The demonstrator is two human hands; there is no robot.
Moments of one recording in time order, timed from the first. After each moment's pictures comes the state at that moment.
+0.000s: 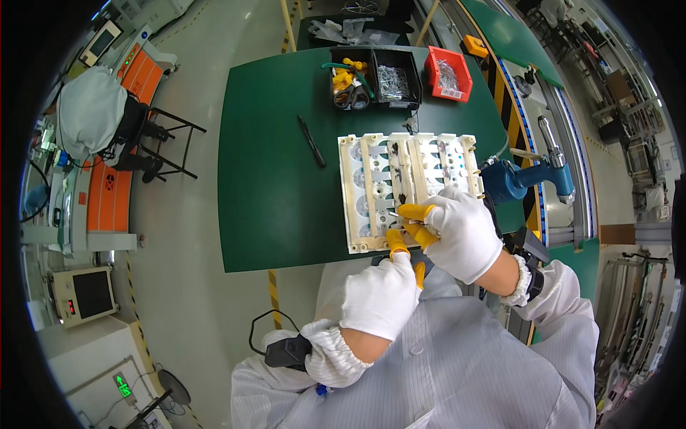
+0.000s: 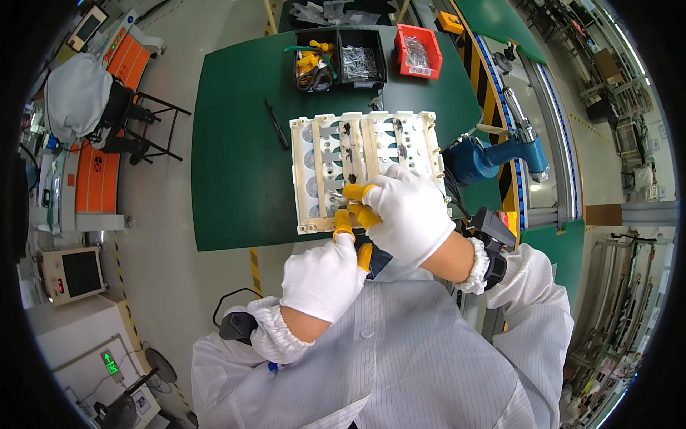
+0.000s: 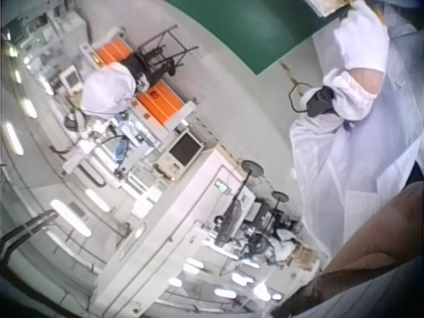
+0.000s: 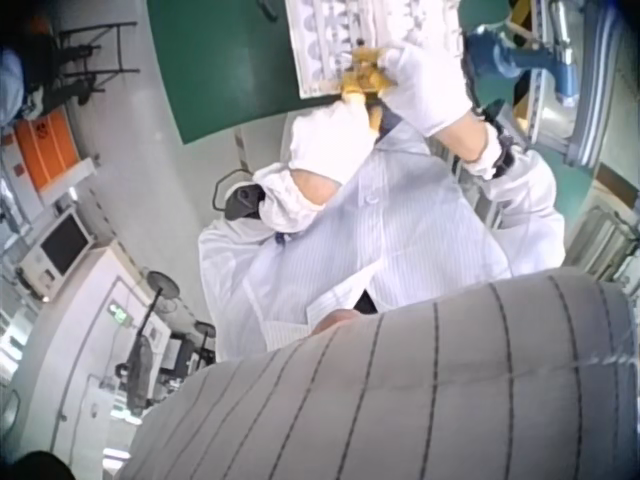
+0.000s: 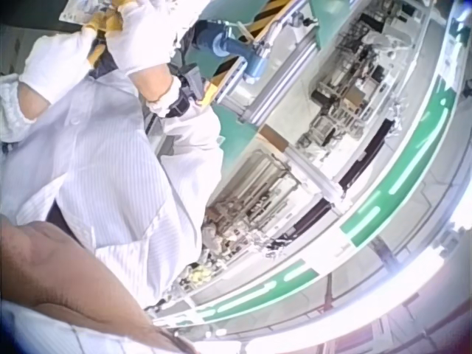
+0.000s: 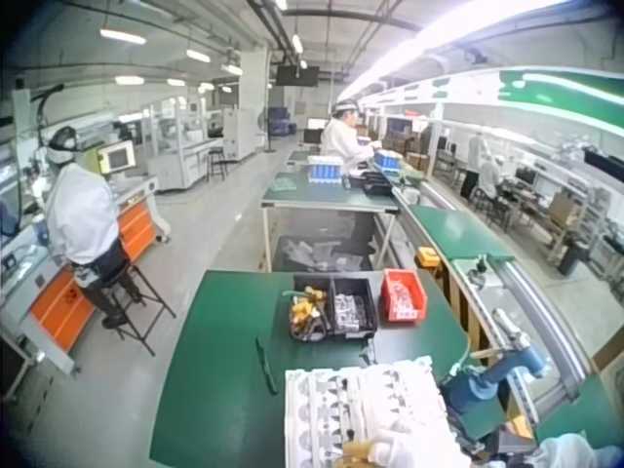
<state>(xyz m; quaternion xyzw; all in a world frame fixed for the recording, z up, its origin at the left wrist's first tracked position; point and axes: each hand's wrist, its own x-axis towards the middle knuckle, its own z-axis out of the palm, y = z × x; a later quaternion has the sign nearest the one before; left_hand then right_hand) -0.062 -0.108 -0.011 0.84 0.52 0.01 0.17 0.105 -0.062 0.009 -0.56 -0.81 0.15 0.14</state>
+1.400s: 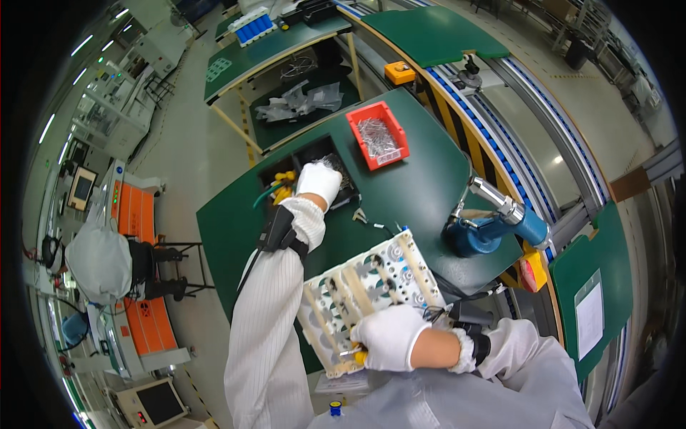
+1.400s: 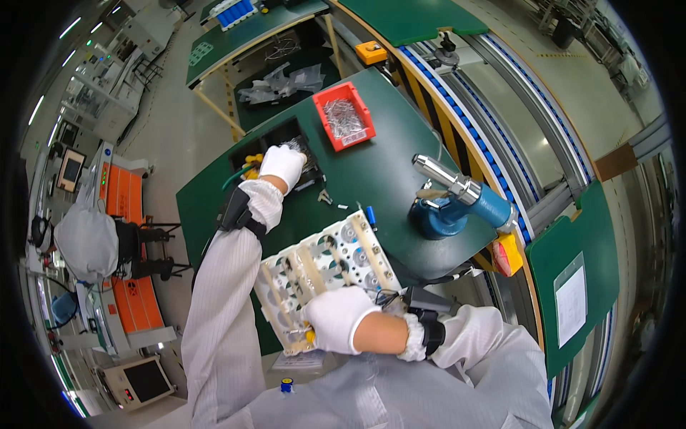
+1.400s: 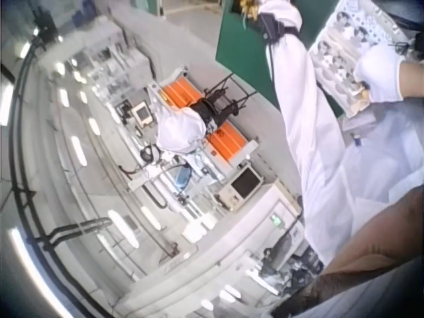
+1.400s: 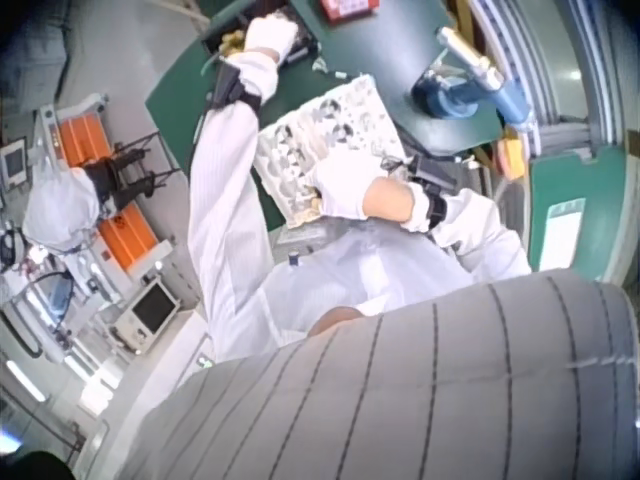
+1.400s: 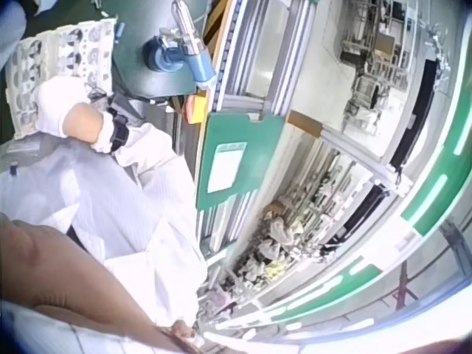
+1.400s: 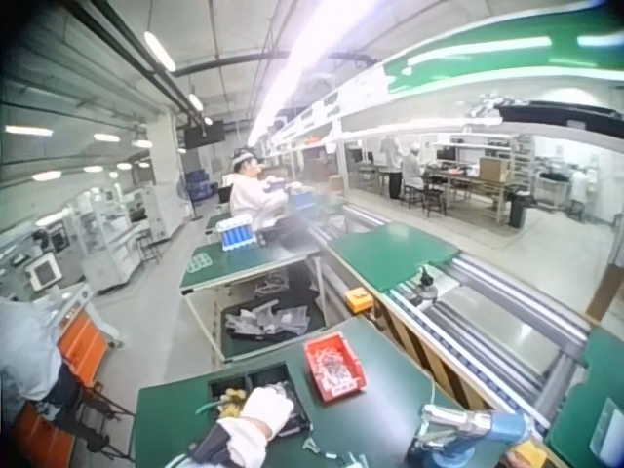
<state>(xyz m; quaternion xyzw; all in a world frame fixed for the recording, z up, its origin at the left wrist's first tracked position) 0.073 0.286 -0.126 0.93 0.29 -0.14 -0.15 0.126 -0.021 -0.001 -0.55 -0.71 0.44 0.02</state>
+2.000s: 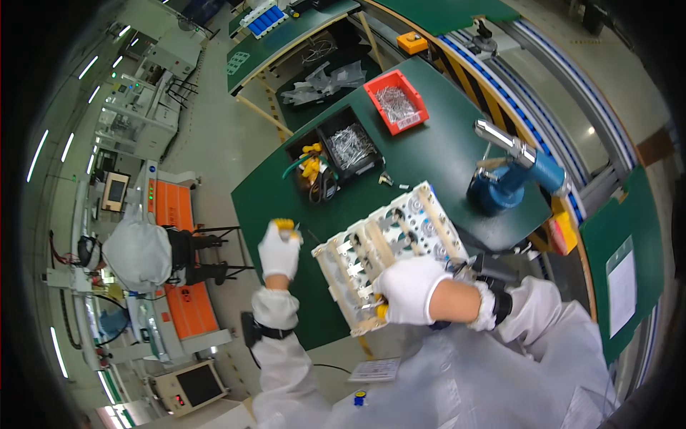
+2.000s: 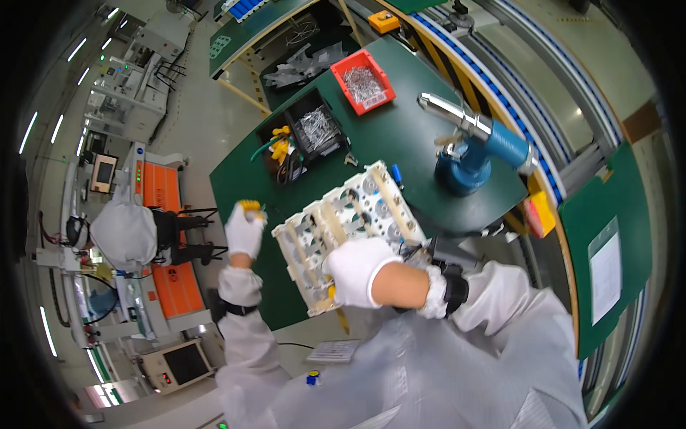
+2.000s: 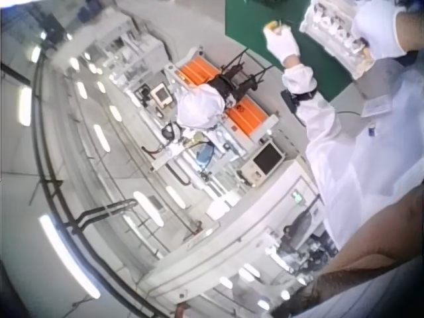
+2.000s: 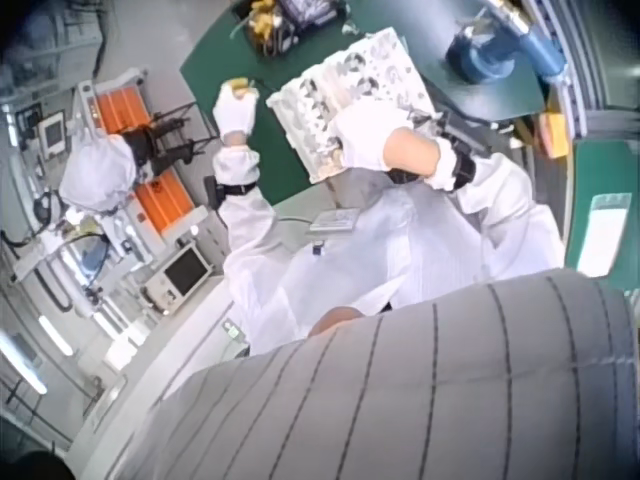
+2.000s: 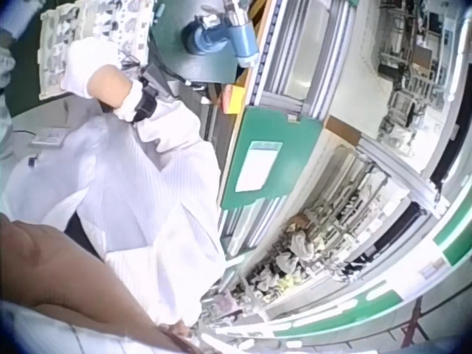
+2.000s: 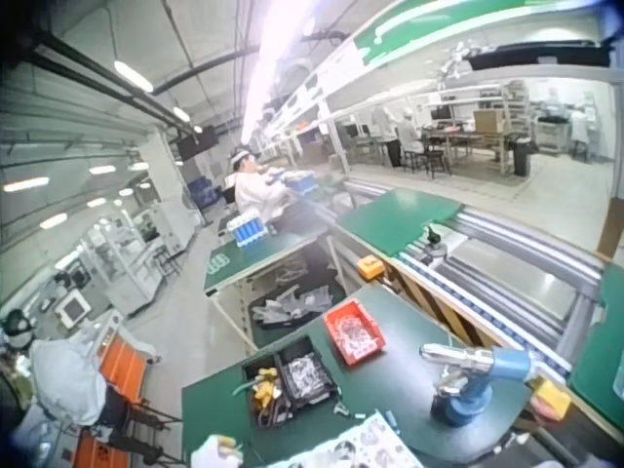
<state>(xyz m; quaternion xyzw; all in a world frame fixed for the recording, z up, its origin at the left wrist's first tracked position) -0.131 0.154 -0.077 0.77 0.59 0.20 0.17 0.128 -0.026 -0.006 -0.57 -0.72 0.39 0.07</state>
